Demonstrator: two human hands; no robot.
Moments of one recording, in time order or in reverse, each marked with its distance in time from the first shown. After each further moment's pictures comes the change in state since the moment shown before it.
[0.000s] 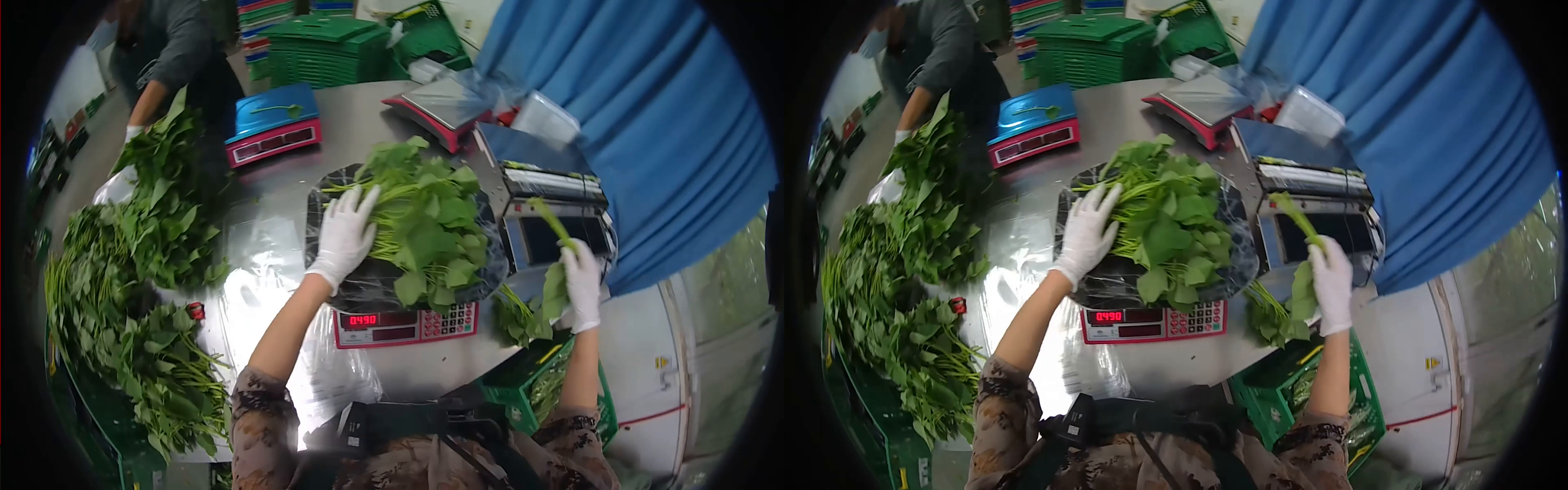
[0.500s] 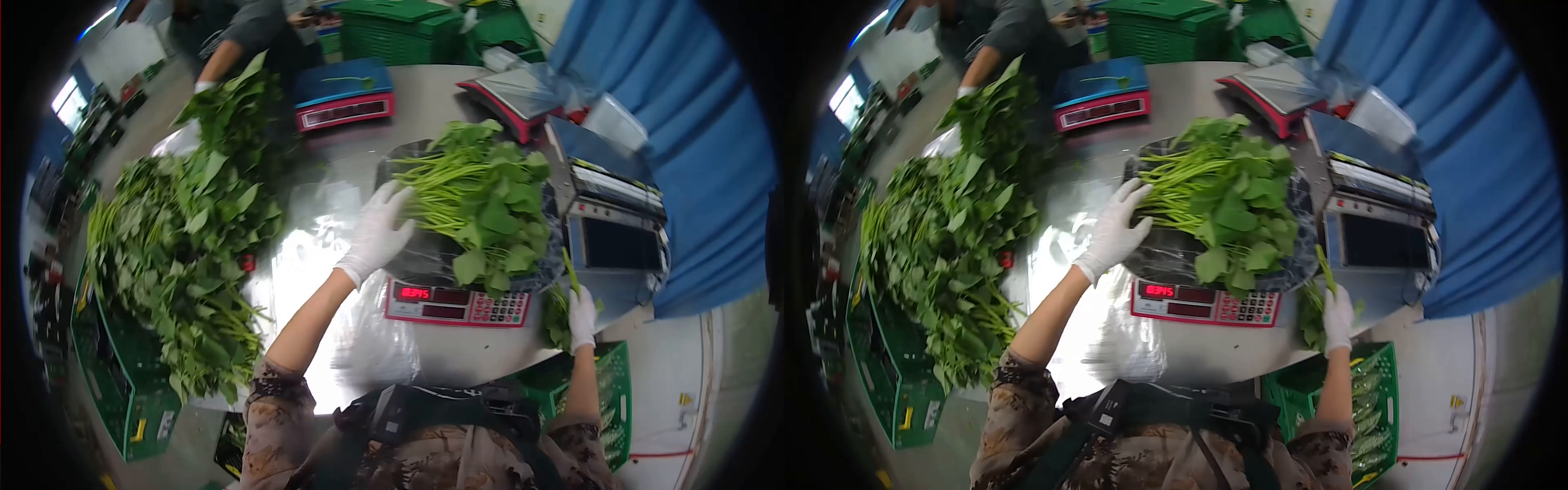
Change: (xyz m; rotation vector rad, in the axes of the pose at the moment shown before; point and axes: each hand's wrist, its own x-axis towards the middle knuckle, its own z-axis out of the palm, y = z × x) left_hand -0.055 -0.010 -0.036 -0.202 0.051 -0.148; right_hand -0.080 0.131 0.099 -0.207 -0.168 0.154
